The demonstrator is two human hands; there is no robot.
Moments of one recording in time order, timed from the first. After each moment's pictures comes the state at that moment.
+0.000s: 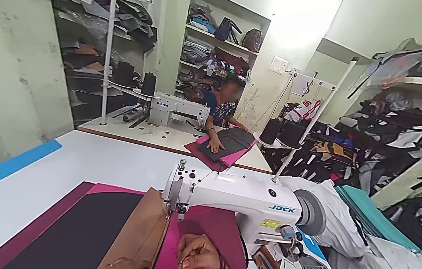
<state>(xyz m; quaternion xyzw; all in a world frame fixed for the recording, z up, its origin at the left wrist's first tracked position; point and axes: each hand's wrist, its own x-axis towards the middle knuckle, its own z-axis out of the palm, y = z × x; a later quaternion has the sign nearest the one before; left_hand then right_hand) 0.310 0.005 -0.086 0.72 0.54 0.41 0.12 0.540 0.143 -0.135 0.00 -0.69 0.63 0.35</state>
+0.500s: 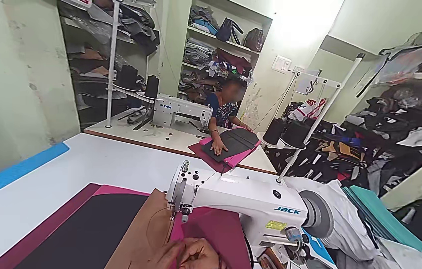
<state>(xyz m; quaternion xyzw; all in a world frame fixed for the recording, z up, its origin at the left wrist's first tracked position) 0.345 0.024 -0.077 0.75 0.49 0.36 0.25 0.535 0.133 -0.126 -0.10 -0.73 0.60 0.32</state>
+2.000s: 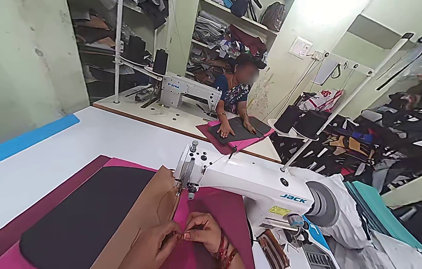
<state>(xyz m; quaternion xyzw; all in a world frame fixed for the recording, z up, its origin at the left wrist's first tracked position) 0.339 0.034 -0.094 0.70 0.53 0.39 0.26 0.534 0.134 -0.127 -0.15 -0.71 0.60 0.33</state>
